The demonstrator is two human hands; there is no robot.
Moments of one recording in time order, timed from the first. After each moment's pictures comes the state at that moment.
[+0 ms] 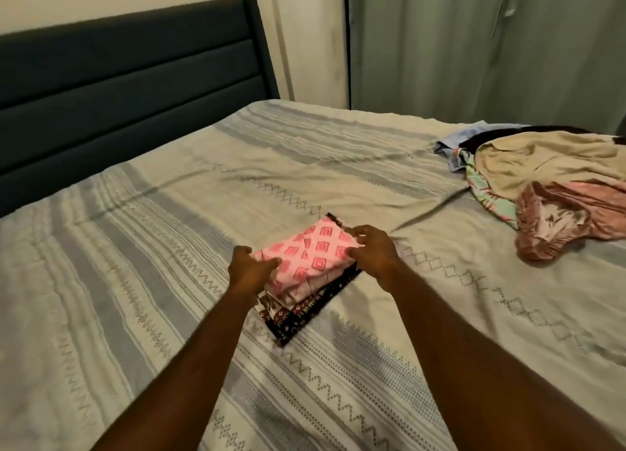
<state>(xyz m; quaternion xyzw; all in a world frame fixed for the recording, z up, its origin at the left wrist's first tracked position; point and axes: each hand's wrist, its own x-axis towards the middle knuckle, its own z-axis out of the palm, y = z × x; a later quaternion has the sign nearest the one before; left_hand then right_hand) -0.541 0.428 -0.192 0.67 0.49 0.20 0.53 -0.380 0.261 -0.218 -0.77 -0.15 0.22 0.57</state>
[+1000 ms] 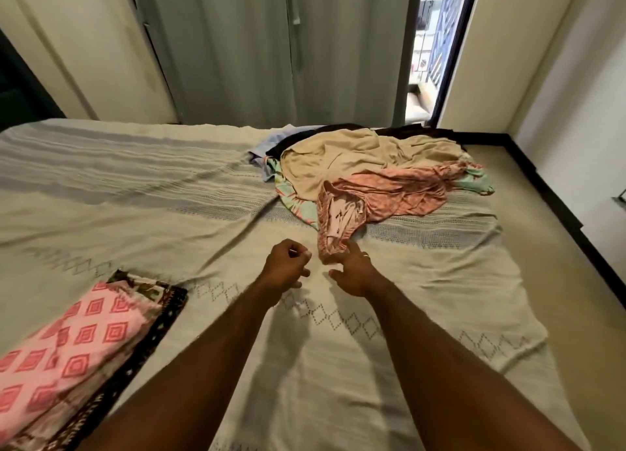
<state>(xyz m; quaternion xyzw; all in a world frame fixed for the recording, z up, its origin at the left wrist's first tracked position) -0.265 0.123 -0.227 0.79 0.17 -0.05 0.58 -0.213 -0.045 -0.275 -0.95 -0.16 0.14 0.23</state>
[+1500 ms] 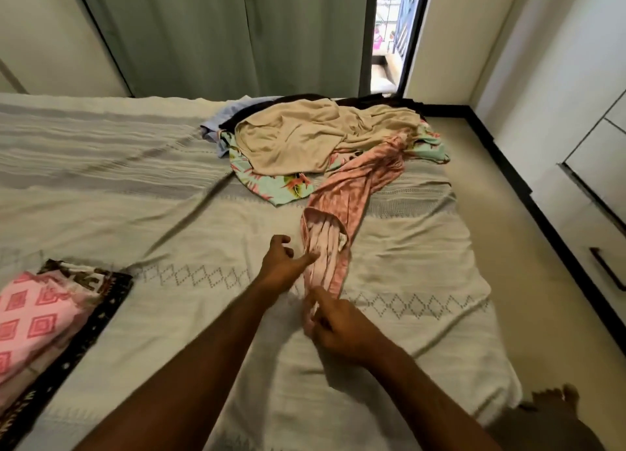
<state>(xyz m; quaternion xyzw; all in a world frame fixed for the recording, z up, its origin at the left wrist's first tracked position) -0.269 0.052 -0.281 0.80 0.16 -0.09 0.57 -0.353 -0.109 -0.295 -0.89 -0.23 0.14 0.36</state>
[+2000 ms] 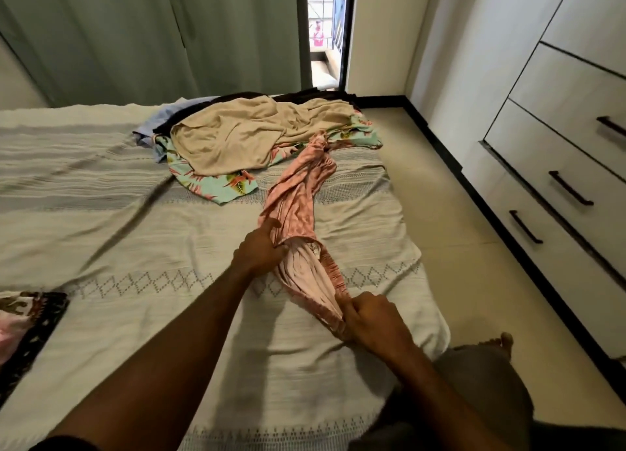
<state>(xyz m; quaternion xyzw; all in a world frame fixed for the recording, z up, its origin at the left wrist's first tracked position) -0.257 0.000 -0.271 0.95 -0.03 -0.10 0.29 -0.413 -0.210 -0.274 -0.96 0.08 0.10 0.24</state>
